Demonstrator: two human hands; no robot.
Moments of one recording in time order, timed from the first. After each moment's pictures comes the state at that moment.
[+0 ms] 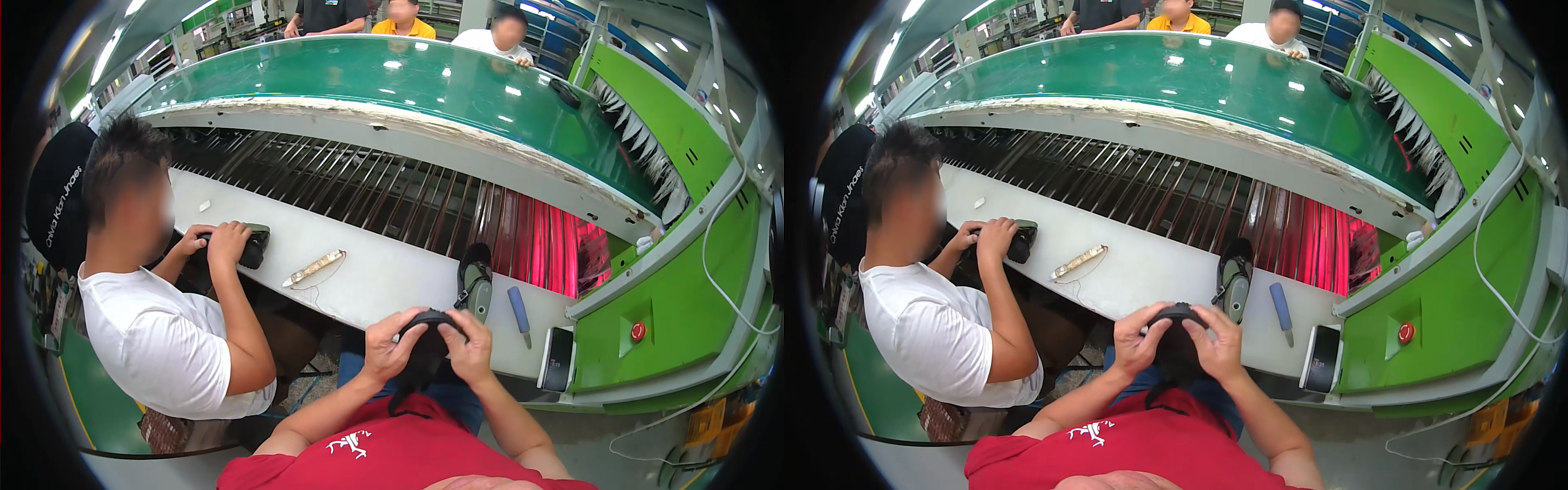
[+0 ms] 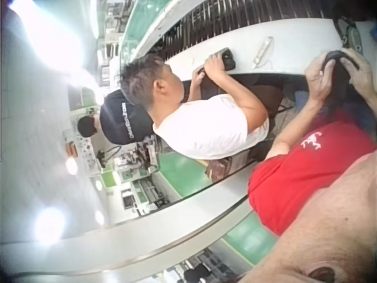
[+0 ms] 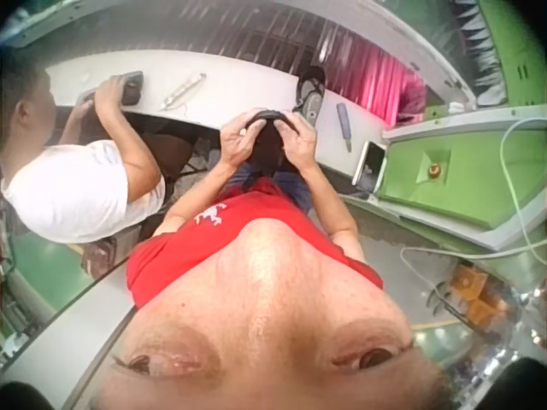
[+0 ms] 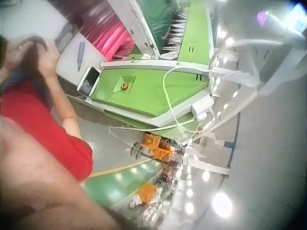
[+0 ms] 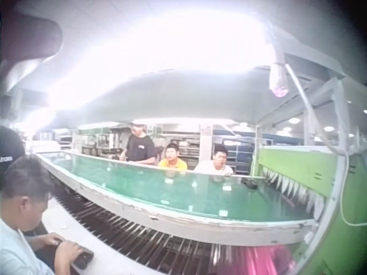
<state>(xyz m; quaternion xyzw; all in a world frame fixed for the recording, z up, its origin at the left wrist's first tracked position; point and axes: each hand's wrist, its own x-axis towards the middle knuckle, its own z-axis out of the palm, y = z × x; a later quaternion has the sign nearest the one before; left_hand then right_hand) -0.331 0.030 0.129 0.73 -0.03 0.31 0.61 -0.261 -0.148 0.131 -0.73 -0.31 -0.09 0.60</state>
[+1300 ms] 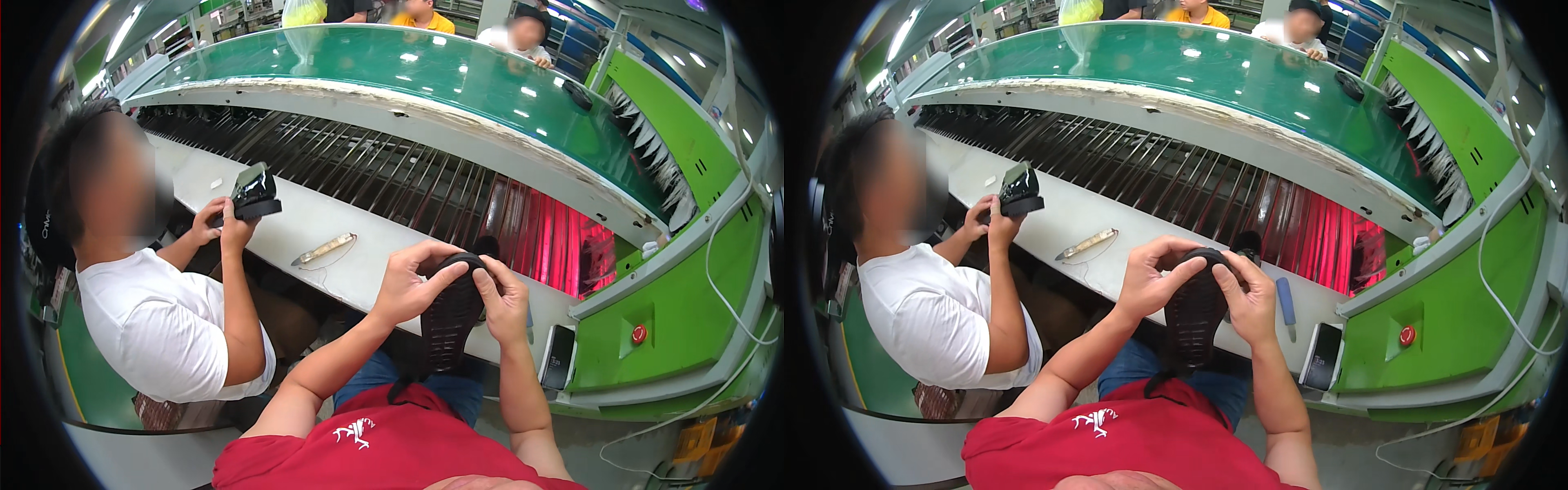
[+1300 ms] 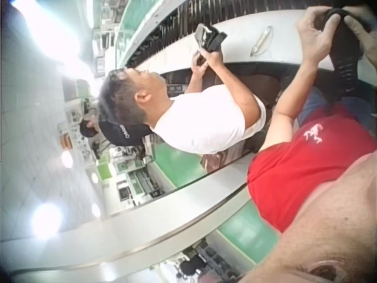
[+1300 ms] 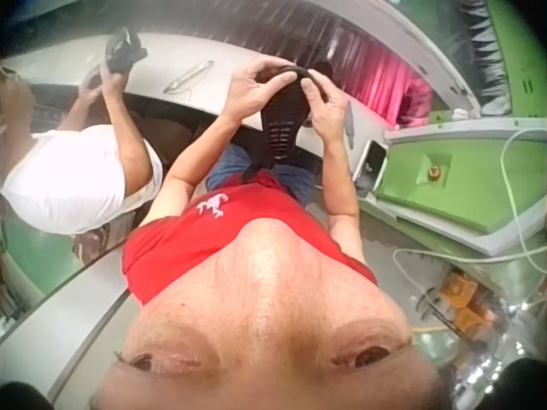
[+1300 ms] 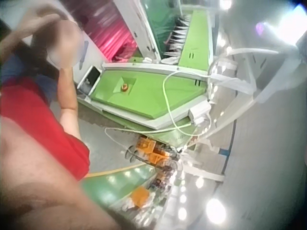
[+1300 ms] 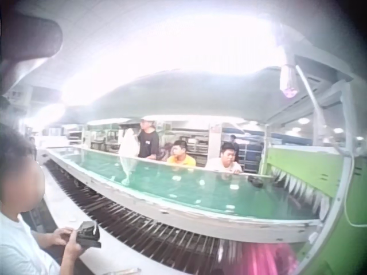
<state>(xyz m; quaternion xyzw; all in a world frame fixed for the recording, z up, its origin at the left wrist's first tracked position) -0.270 0.044 0.209 0.67 -0.12 0.25 0.69 -0.217 -0.149 0.195 -0.65 -0.28 0.00 0.71</state>
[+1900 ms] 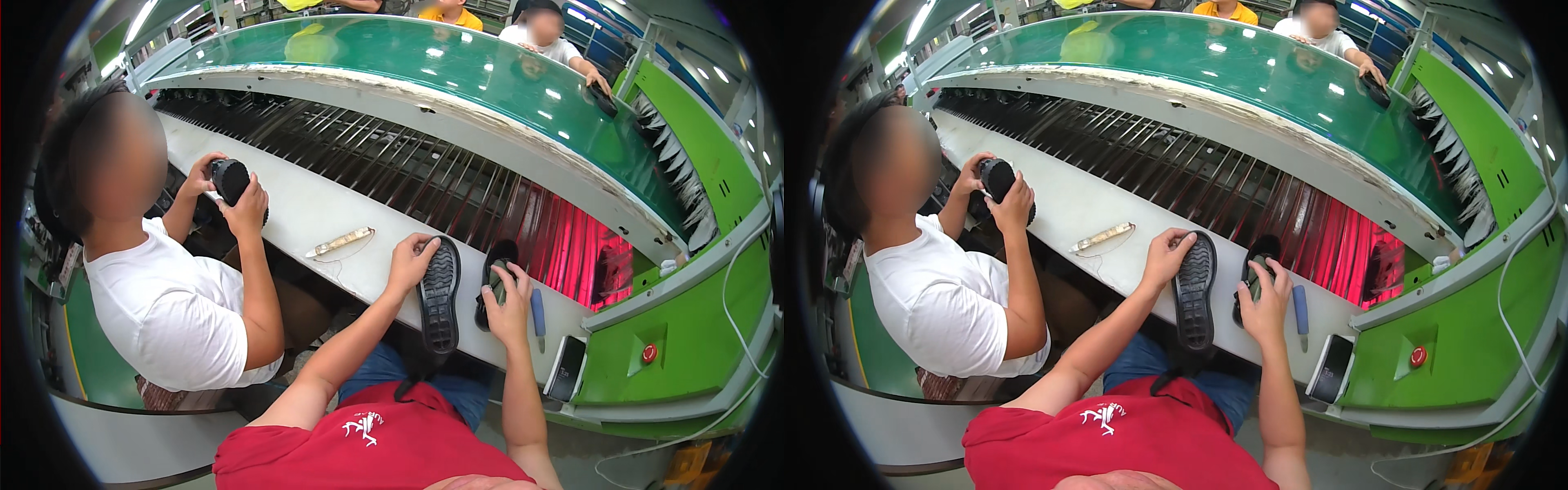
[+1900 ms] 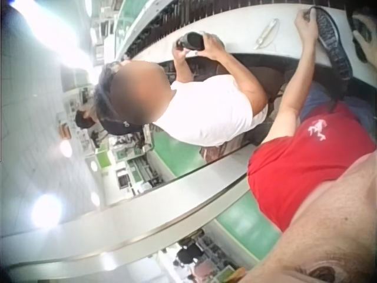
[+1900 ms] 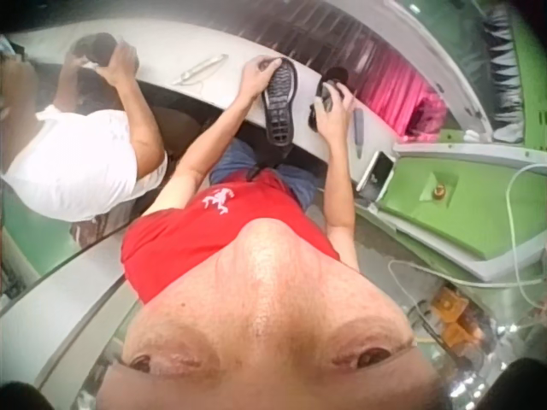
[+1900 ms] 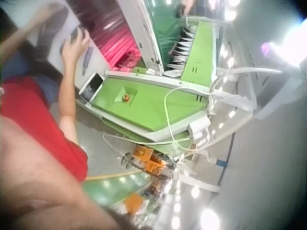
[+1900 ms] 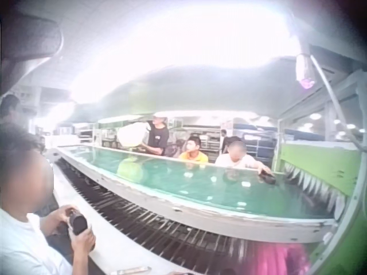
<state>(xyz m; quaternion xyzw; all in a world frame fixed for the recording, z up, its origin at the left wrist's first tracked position) -0.185 0.096 0.045 0.68 0.14 0.25 0.68 -0.180 -0.167 0.104 -0.88 -0.25 -0.12 0.39</state>
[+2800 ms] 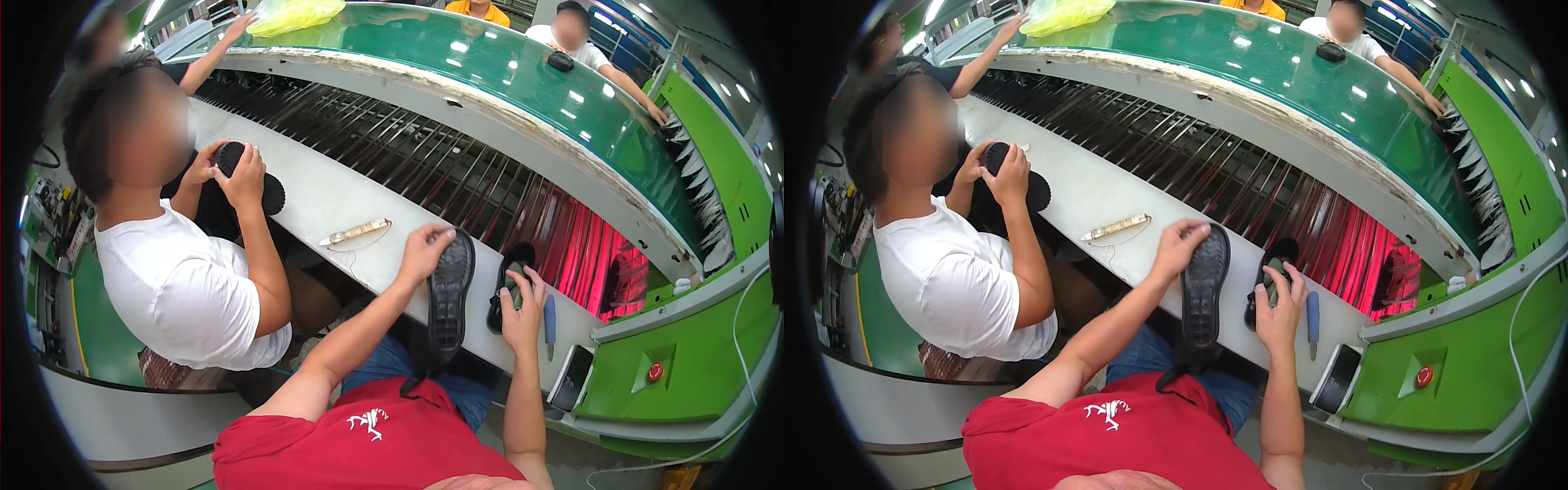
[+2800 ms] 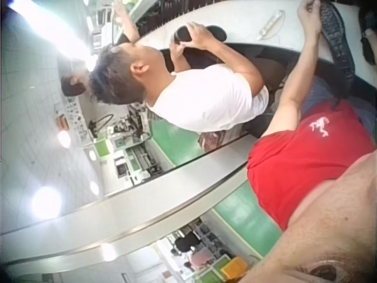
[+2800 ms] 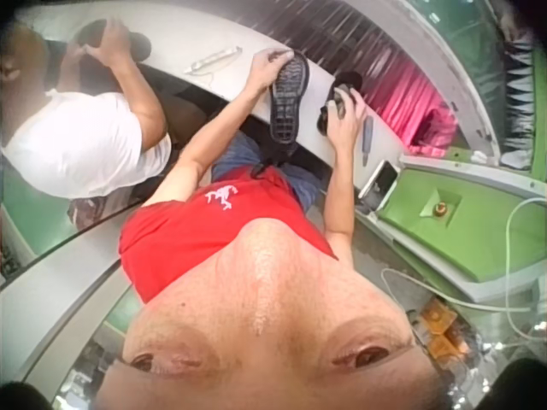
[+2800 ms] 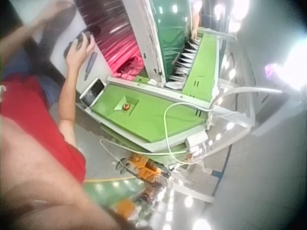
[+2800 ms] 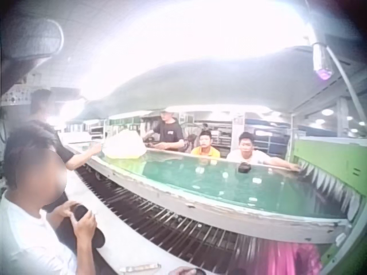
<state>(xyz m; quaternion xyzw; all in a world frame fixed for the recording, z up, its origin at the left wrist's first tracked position) -0.185 0.107 0.055 0.64 0.13 0.22 0.72 -0.182 -0.168 0.106 -0.87 -0.25 -0.12 0.41</state>
